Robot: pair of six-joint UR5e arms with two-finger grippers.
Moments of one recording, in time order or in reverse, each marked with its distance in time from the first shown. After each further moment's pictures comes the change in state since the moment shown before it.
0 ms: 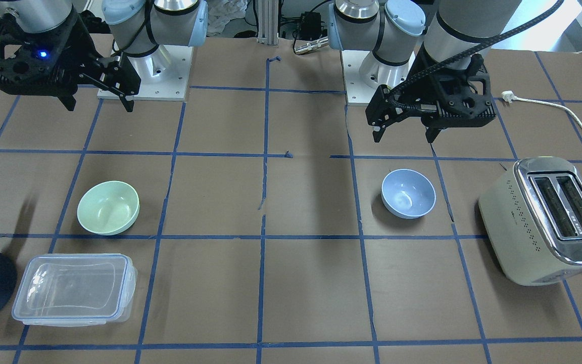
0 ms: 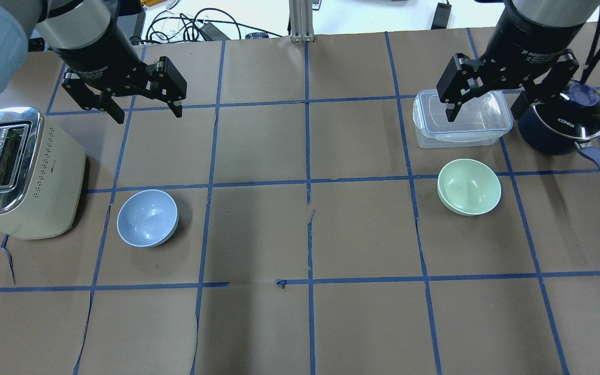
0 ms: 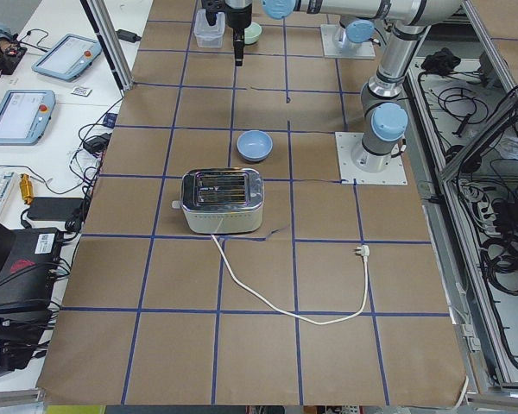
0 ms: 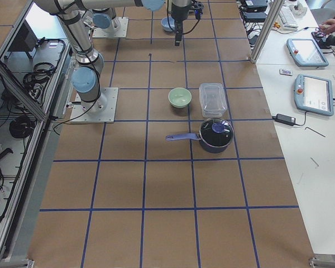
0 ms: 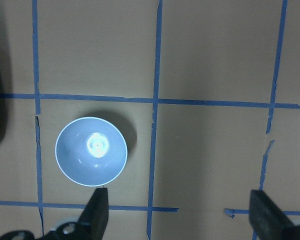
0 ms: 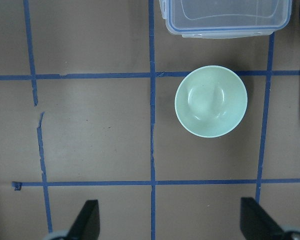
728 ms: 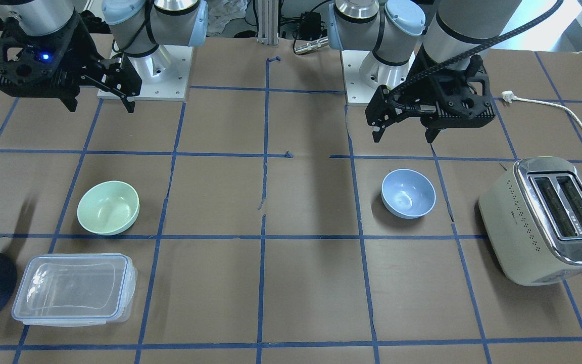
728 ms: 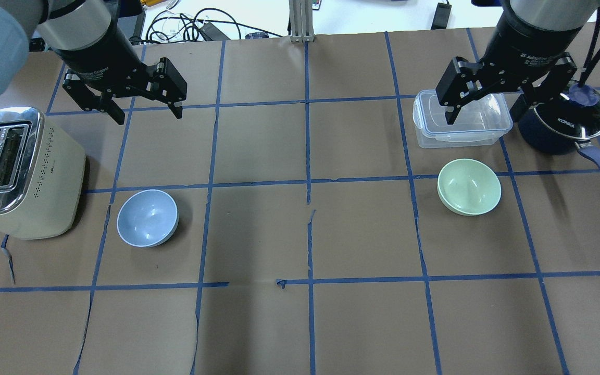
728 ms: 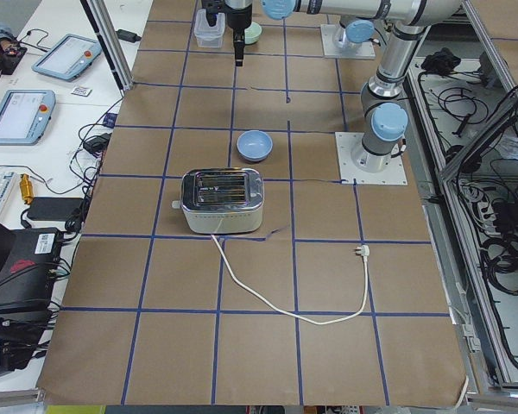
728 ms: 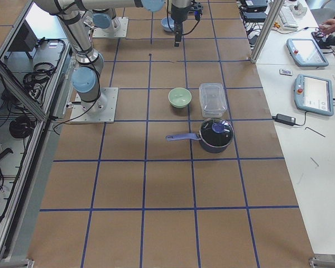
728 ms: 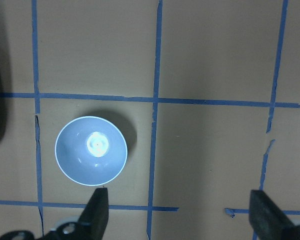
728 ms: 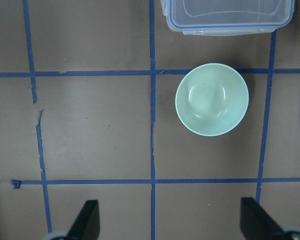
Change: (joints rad) left arm 0.000 0.000 -0.003 0.000 0.000 0.000; right arm 0.000 0.000 0.008 -0.001 0.001 -0.003
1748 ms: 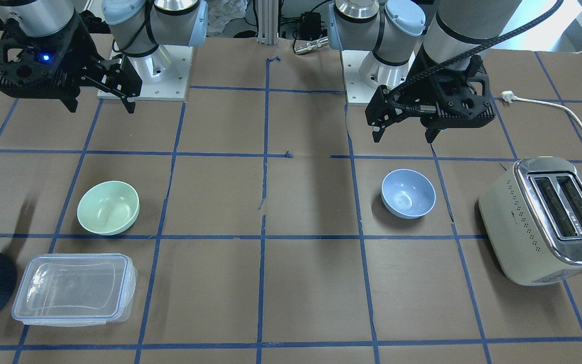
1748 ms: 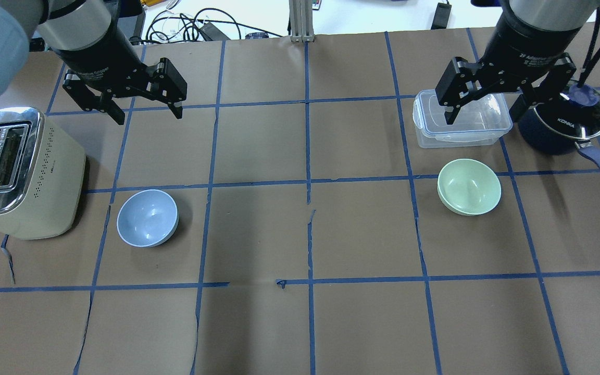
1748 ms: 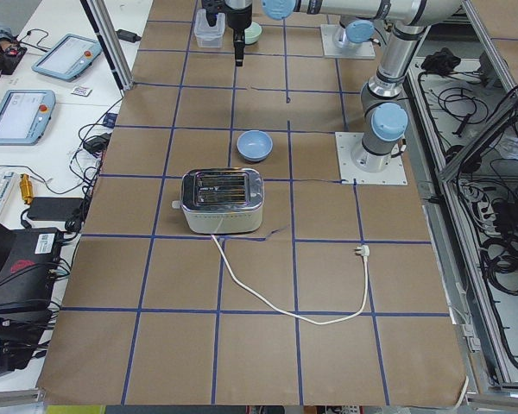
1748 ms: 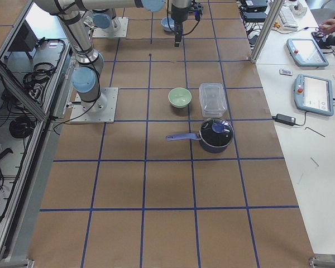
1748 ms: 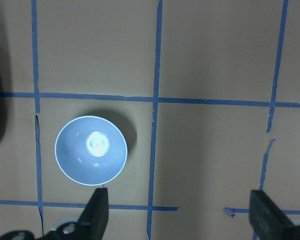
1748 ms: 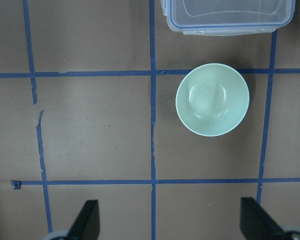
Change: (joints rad) left arm 0.000 0.000 0.000 0.000 0.000 0.000; right arm 0.000 0.002 0.000 -0.002 0.001 0.001
